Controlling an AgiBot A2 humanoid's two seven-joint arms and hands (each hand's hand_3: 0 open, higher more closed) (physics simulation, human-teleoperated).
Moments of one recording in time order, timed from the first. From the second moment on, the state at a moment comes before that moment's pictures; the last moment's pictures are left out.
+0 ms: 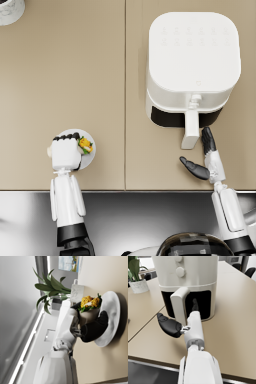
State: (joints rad) left arm 0.37 1.24 -0.10 -1.28 2.76 -0.32 -0.13; right arm 0.20 -1.42 0.23 1.47 1.29 0.00 0.00
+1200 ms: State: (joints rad) left arm 0.44 1.31 0.15 -1.77 2.76 -0.05 0.00; right arm 0.32 -1.09 0.70 1.49 1.30 -0.15 0.00
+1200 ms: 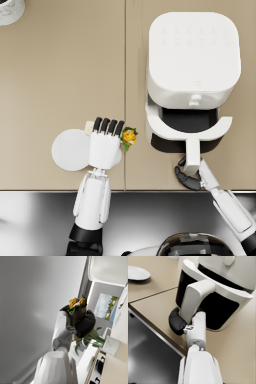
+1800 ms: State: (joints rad) left arm 0.64 1.49 0.40 -1.72 2.76 -0.05 0.00; right arm 0.07 -0.97 0.65 1.77 1.30 -0.14 0.00
